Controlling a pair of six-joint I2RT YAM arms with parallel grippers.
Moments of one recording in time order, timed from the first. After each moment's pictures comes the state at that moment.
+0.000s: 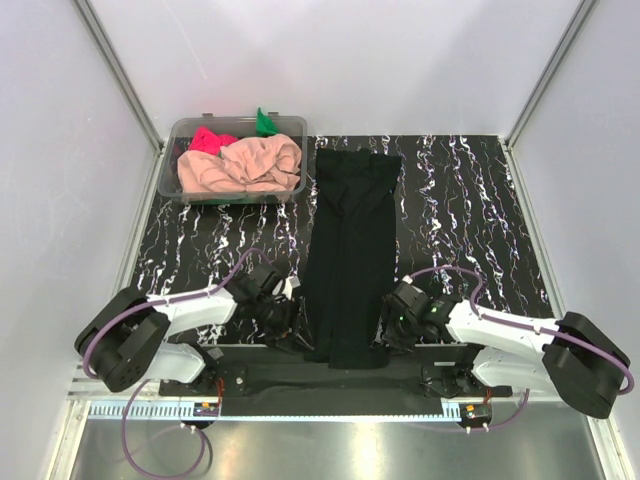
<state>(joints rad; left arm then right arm) -0.70 1.32 0.43 -0.26 0.65 -0.81 0.89 1.12 0.40 -0.47 -0.10 1.22</state>
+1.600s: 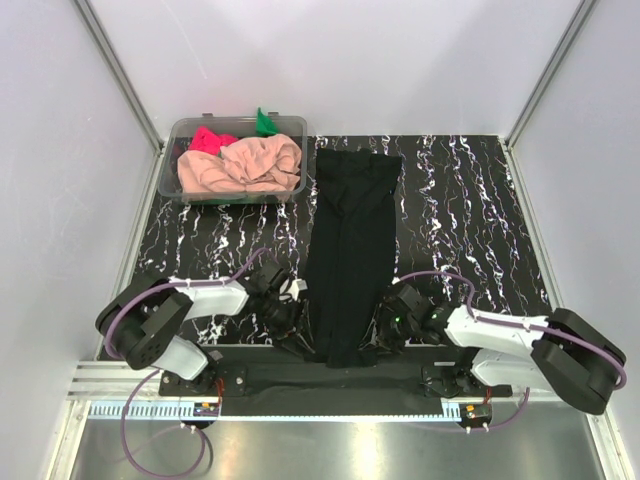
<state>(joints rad) -0.70 1.47 0.49 -0.26 0.74 -0.78 0.88 1.16 0.31 -0.15 -0.29 1.23</state>
